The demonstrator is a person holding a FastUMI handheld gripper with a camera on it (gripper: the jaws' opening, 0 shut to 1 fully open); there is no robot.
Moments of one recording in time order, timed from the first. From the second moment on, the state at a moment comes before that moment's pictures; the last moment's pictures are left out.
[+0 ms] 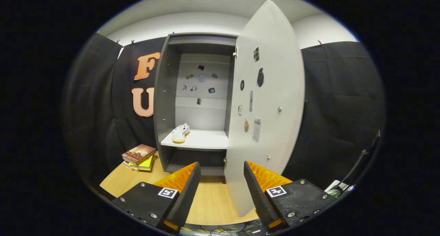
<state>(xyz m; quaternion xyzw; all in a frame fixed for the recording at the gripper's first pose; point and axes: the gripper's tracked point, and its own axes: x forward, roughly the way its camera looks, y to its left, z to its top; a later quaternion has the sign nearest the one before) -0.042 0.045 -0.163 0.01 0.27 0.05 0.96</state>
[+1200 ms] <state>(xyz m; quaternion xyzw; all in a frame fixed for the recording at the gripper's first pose) -0.146 0.256 -0.476 0.07 0.57 0.18 0.80</state>
